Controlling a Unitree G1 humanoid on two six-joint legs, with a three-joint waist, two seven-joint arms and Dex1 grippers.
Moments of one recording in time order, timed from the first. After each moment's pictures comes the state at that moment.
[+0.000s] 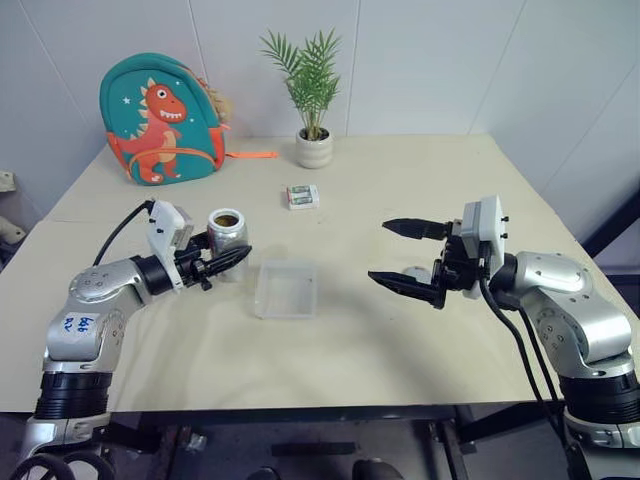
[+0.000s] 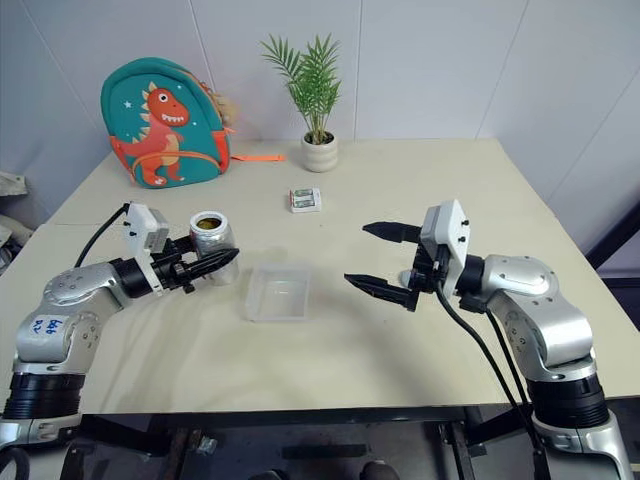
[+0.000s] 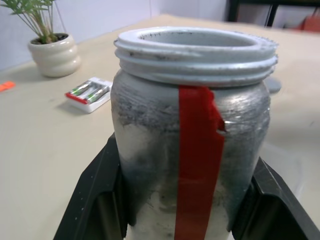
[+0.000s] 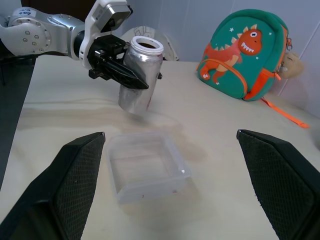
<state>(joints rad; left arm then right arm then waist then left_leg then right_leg) -0.50 0.70 0.19 0.00 -0.40 0.35 -0.80 -0.56 -0.64 -0.06 -0.24 0.57 0.40 1.01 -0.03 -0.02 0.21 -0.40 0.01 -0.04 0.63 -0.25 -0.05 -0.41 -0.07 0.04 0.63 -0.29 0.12</state>
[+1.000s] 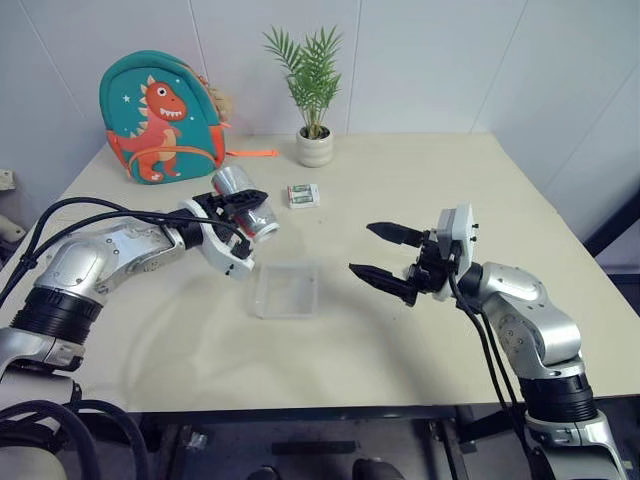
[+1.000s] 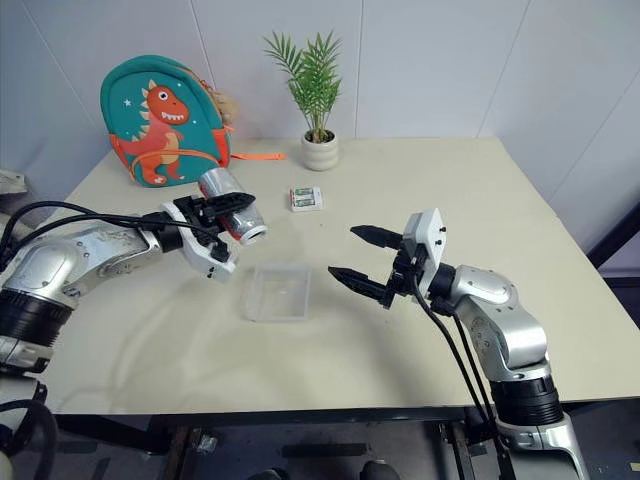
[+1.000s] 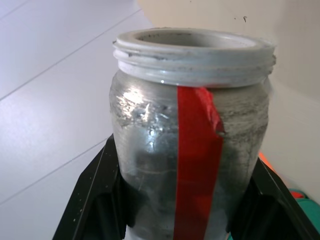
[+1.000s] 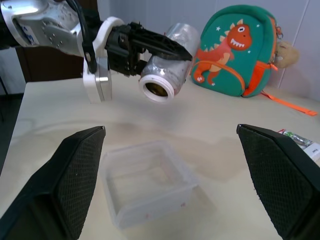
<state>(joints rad) -0.95 0.95 -0.35 0.35 1.11 -0.68 0.09 -0.56 -0.47 -0.03 -0.15 0.55 0.37 0.92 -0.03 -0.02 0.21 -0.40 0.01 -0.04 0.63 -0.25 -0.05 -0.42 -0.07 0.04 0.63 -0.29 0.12</state>
